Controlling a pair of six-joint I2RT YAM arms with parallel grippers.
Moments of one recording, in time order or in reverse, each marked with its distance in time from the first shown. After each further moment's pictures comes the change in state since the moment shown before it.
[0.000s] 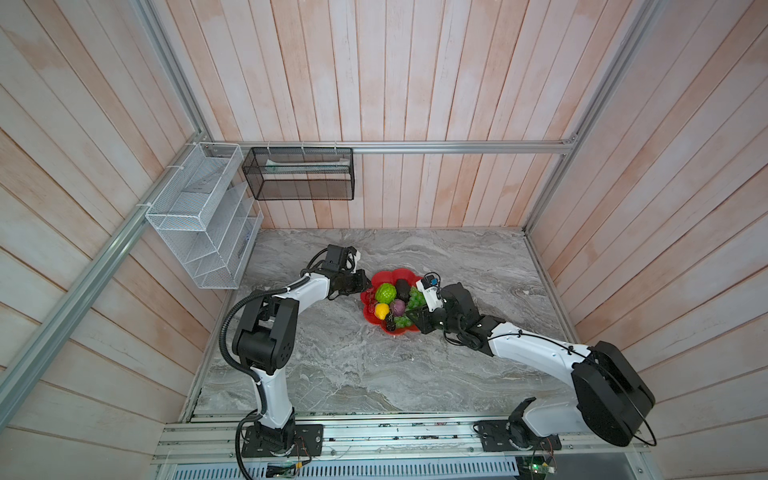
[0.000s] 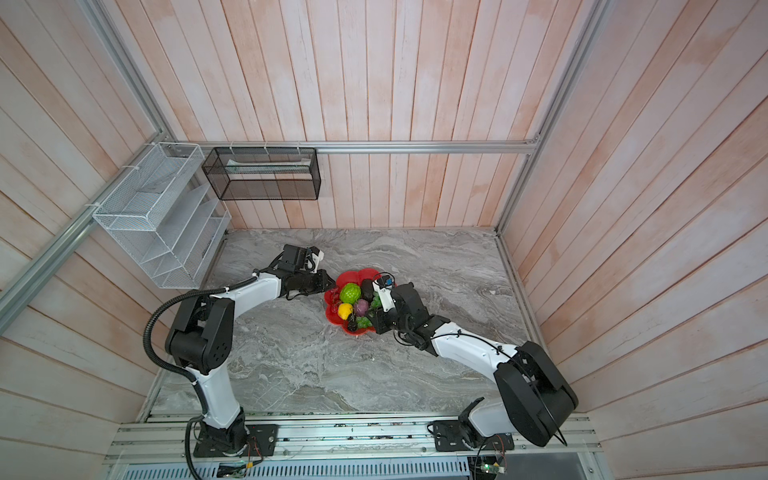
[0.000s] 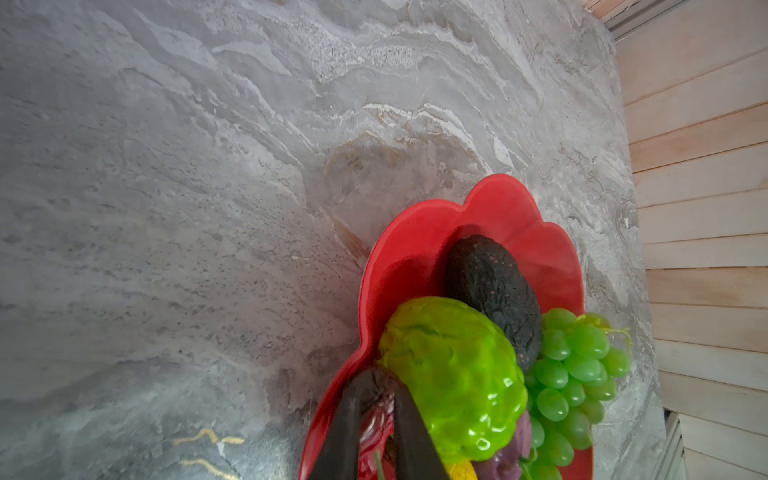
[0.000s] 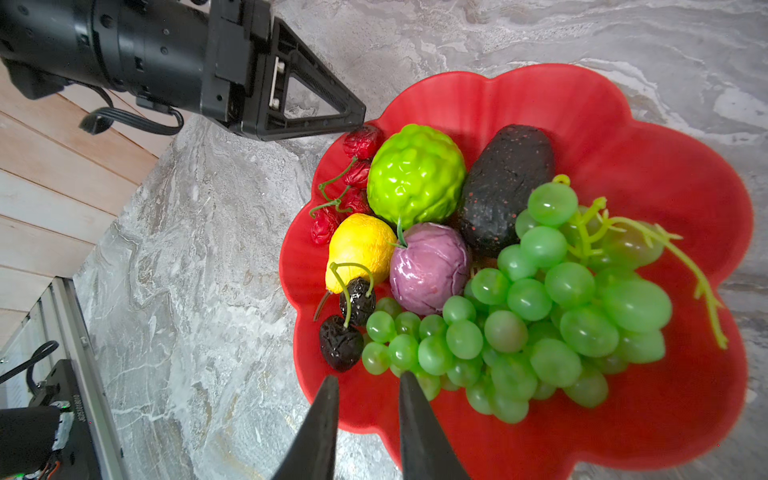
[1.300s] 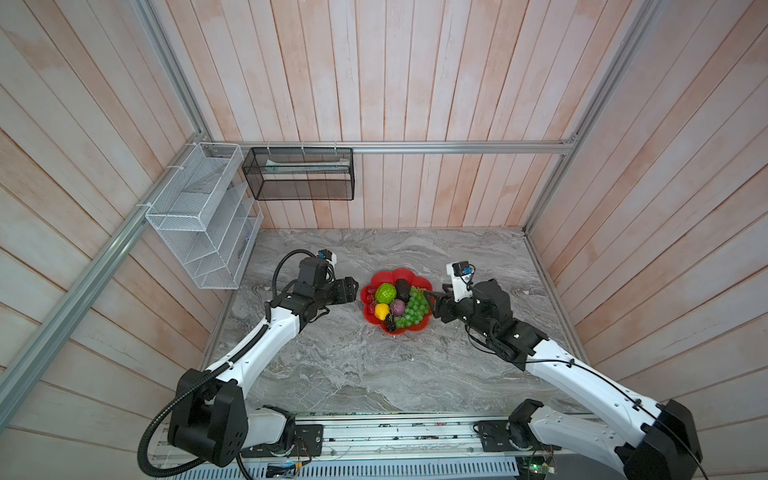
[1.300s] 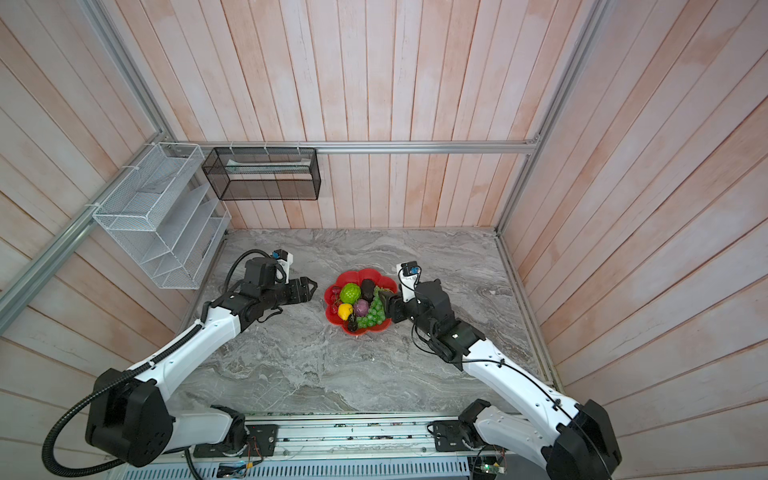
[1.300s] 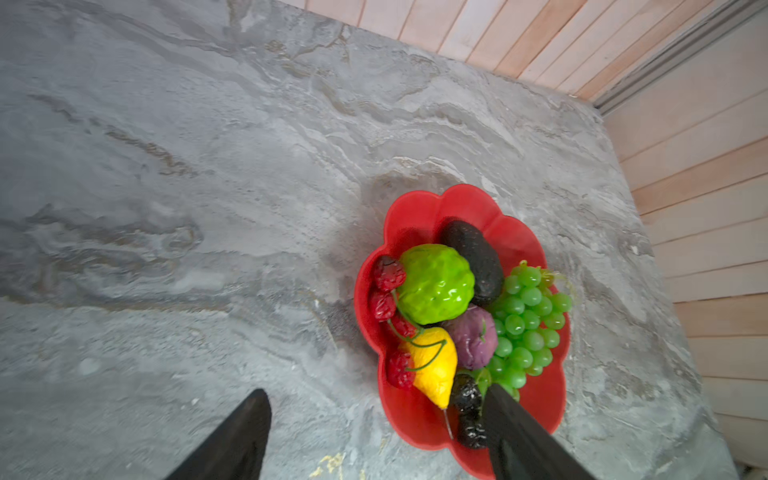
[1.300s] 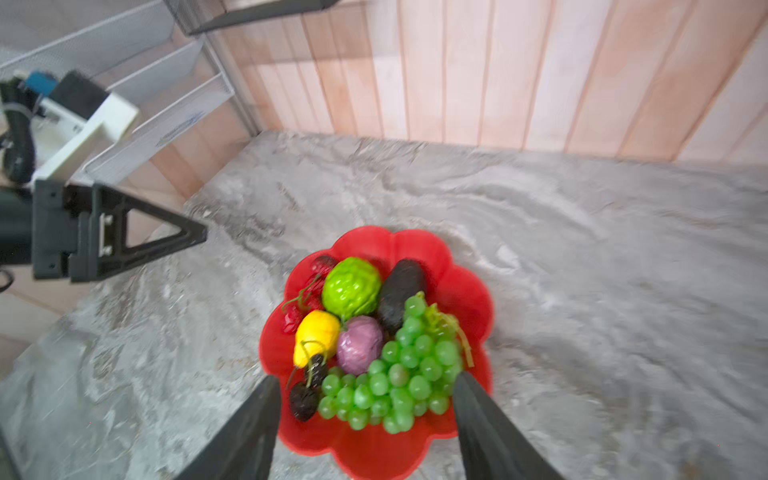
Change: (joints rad) left arm -0.015 -0.606 -0.314 -0.100 -0.315 0.007; right arm -0.045 -0.385 0.031 -0.146 0.304 -0.108
